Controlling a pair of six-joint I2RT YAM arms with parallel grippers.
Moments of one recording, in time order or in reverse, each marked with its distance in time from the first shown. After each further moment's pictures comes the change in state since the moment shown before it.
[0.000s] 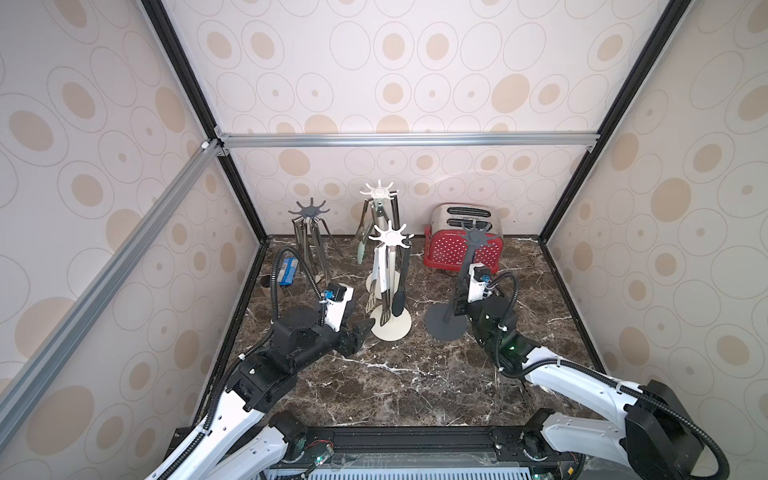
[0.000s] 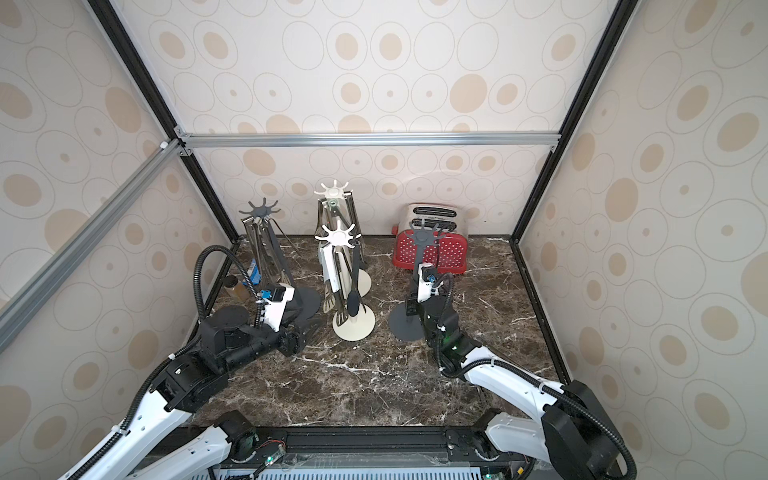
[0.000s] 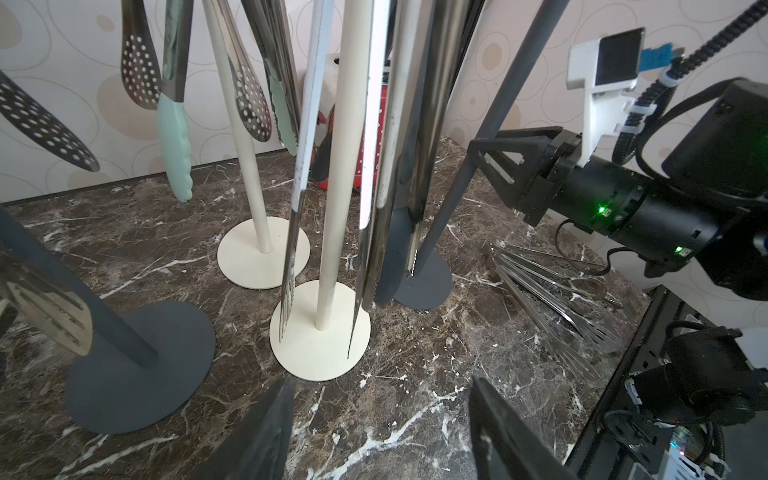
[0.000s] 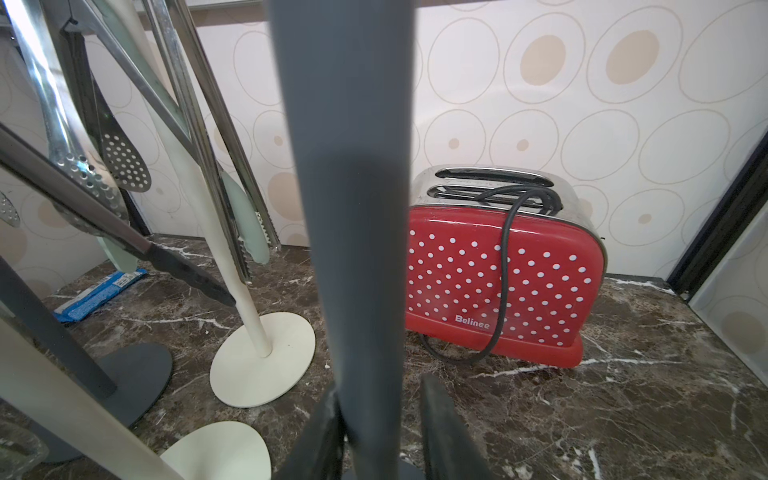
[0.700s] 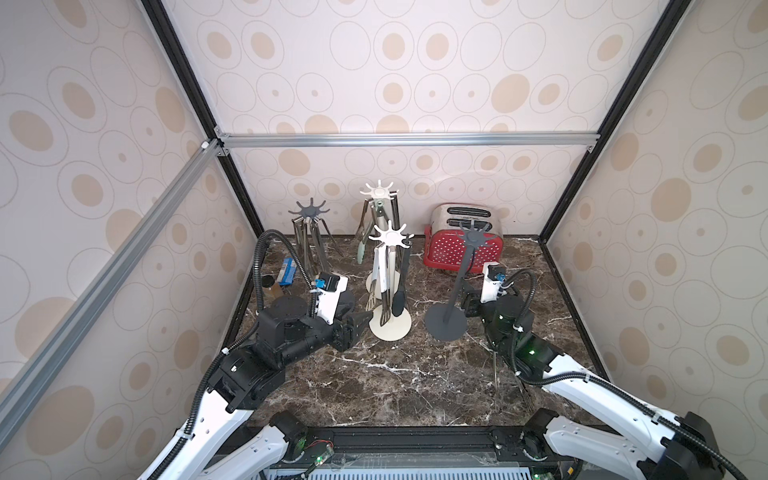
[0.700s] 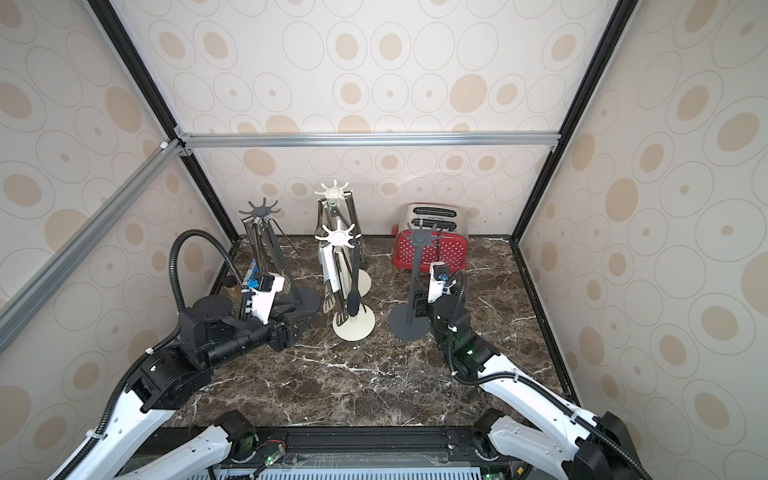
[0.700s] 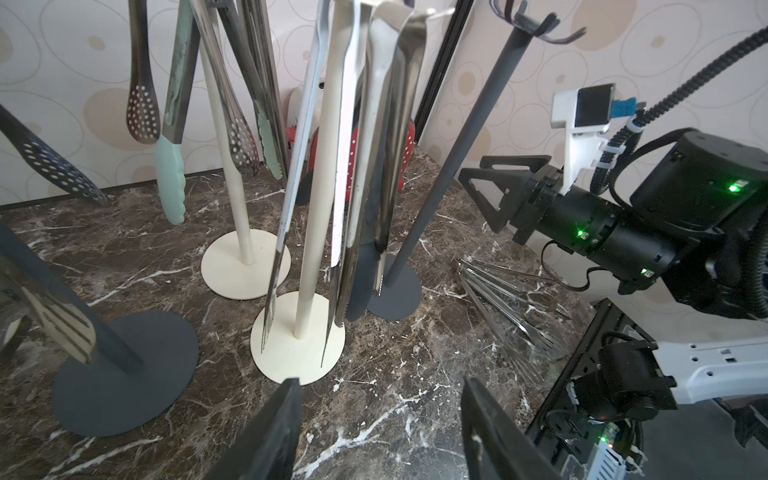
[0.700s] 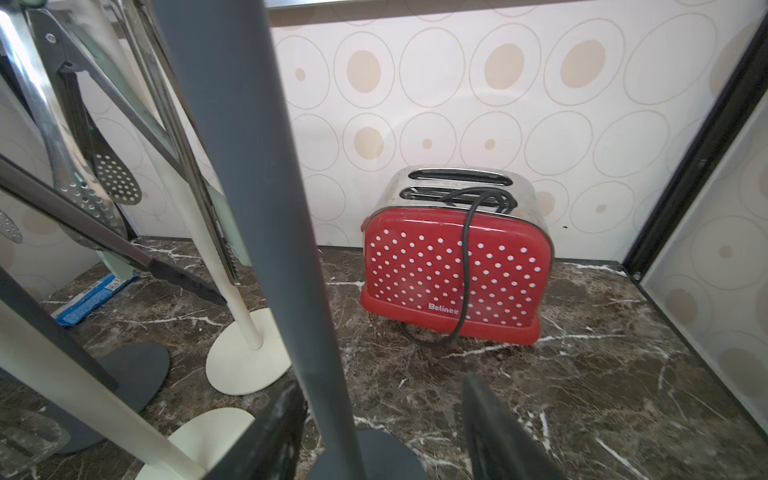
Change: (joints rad) left arm -0.001 0.040 0.207 -0.150 0.056 -0.057; right arm 0.000 -0.201 0.069 -0.340 0.062 0.053
